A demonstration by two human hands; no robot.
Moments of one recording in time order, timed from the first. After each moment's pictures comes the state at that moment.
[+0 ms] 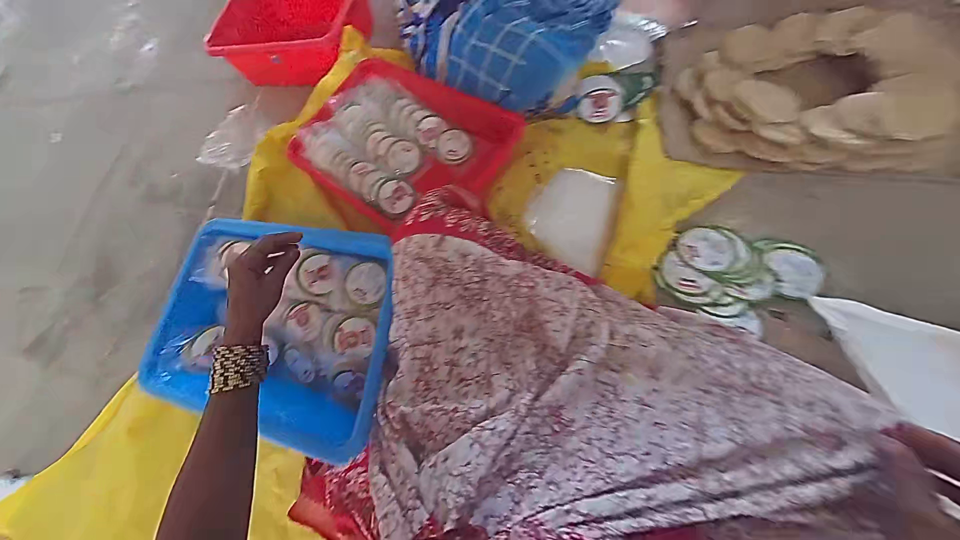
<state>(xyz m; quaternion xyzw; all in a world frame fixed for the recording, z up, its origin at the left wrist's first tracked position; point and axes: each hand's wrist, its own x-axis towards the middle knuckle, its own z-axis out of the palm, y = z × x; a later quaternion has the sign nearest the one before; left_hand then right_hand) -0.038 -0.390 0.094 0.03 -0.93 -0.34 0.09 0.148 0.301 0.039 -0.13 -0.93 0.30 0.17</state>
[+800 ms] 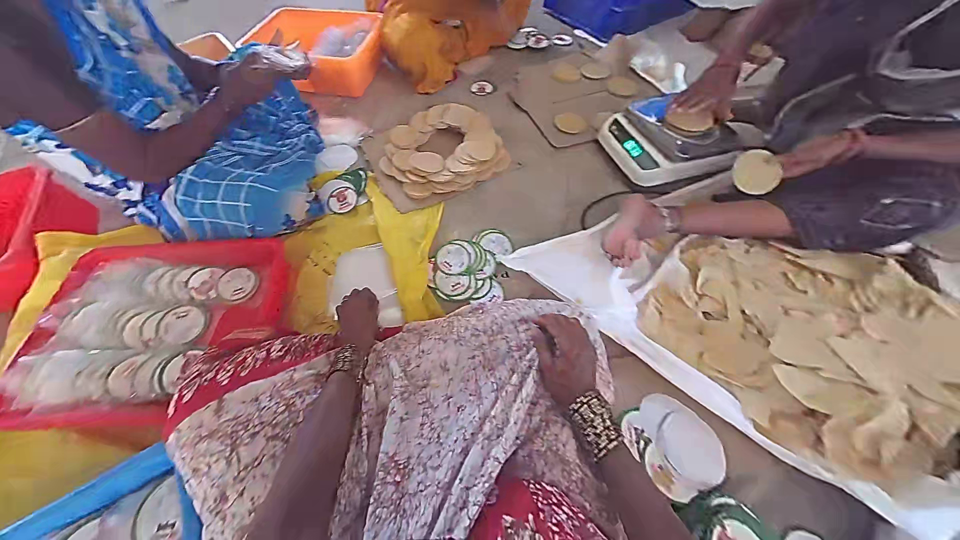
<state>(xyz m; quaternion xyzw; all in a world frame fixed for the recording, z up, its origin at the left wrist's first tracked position) -0.158 0.041 -0.027 -0.18 -0.95 -0.17 -0.17 0.125 0.274 0.012 -0.24 -0.91 0.23 0.25</state>
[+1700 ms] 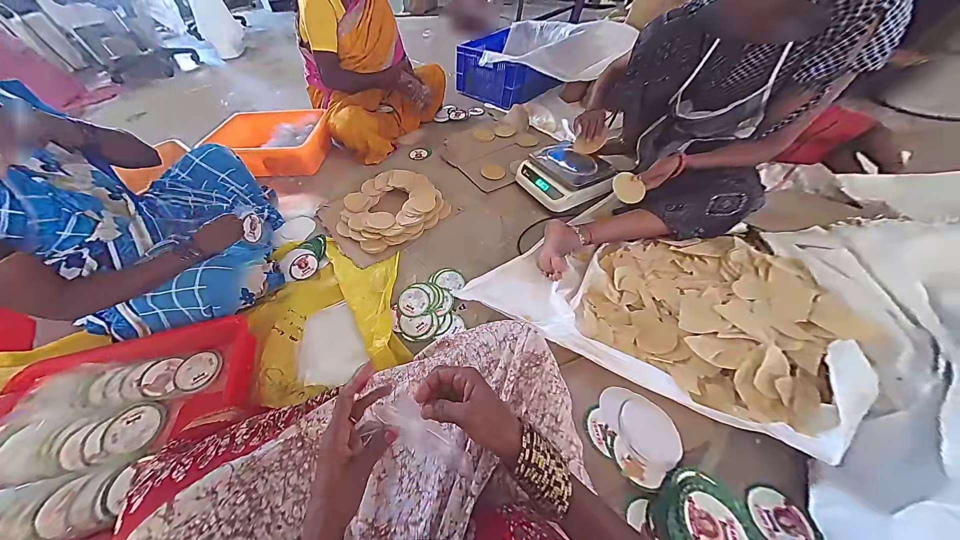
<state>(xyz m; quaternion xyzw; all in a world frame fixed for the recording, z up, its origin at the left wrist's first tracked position) -0.005 0.002 0.085 -0.35 -0.66 -0.64 -0.17 0.102 0.197 0.103 -0.09 -0.61 0.79 0.06</state>
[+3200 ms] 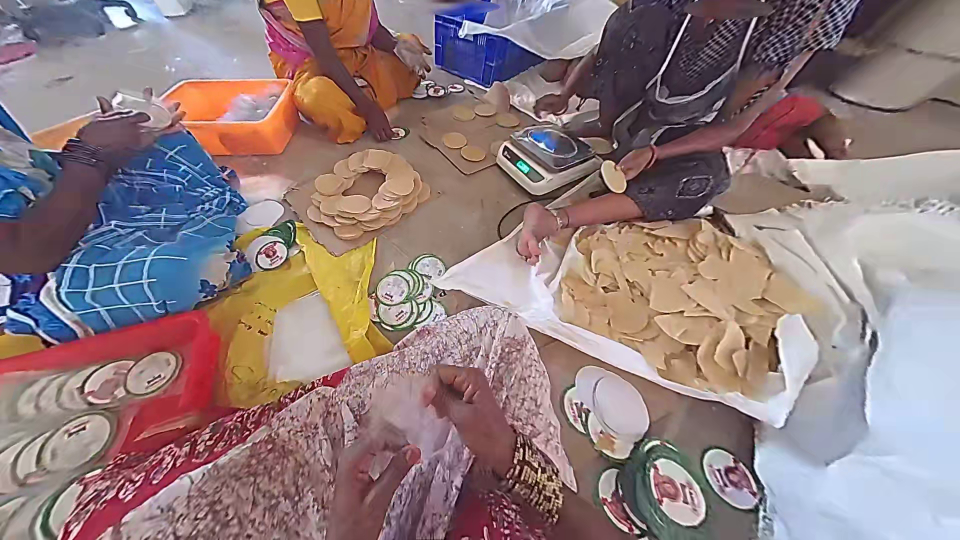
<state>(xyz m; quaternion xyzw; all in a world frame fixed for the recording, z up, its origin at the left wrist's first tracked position) 0.046 0.008 0.072 -0.30 -0.67 -0.64 -0.24 0.121 0.188 0.095 -0.14 -0.66 0.71 0.21</state>
